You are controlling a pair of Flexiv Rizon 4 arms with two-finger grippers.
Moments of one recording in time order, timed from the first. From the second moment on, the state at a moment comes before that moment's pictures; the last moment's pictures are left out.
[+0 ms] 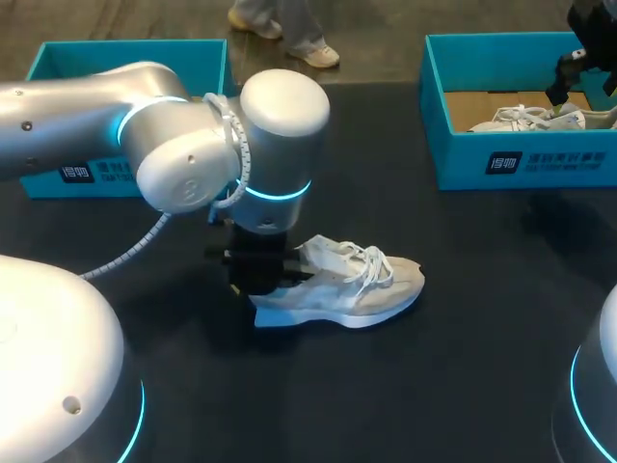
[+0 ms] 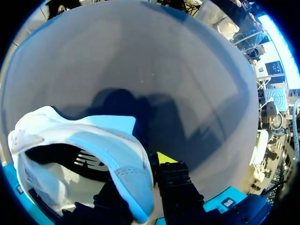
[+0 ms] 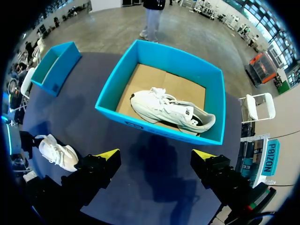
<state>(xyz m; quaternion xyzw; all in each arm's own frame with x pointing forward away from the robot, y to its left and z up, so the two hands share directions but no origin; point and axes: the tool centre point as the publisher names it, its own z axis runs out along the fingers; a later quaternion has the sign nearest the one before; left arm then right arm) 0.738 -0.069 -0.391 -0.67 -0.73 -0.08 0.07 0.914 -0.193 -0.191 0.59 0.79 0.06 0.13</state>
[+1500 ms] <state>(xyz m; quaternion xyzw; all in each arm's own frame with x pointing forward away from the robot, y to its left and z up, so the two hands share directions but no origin) 0.742 -0.065 -0.303 -0.48 -0.87 0.07 0.00 0.914 -0.193 -0.191 0.59 0.79 0.06 0.13</state>
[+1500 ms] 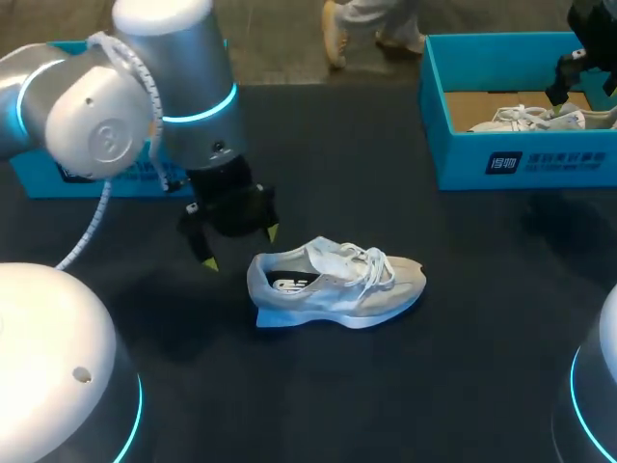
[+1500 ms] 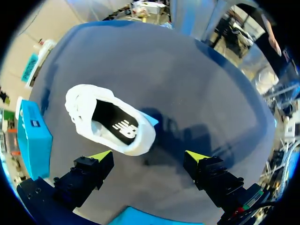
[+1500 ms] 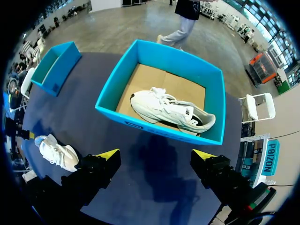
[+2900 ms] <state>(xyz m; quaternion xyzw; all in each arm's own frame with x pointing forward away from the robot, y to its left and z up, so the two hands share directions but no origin) 0.754 -0.008 -0.321 -0.34 -0.92 0.18 0.03 0.914 -0.193 -0.191 0.59 0.79 0.06 0.13</state>
